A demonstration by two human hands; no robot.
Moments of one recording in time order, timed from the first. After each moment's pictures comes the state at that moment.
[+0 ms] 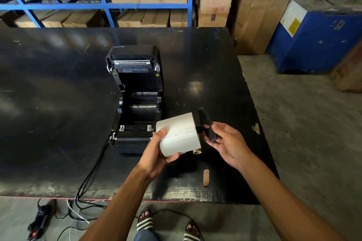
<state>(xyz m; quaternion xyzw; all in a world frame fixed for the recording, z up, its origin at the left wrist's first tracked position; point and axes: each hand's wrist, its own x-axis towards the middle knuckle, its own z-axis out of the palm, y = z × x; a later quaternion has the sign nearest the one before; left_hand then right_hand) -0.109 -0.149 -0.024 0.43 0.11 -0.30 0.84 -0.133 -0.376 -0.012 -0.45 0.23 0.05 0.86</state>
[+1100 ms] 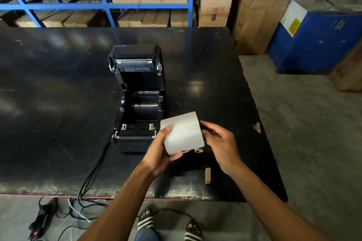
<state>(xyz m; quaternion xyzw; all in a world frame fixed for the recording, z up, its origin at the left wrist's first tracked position) -0.109 -0.150 -0.023 0.44 0.12 -0.32 0.83 -0.150 -0.340 -0.011 -0.71 0.13 -0.07 0.68</state>
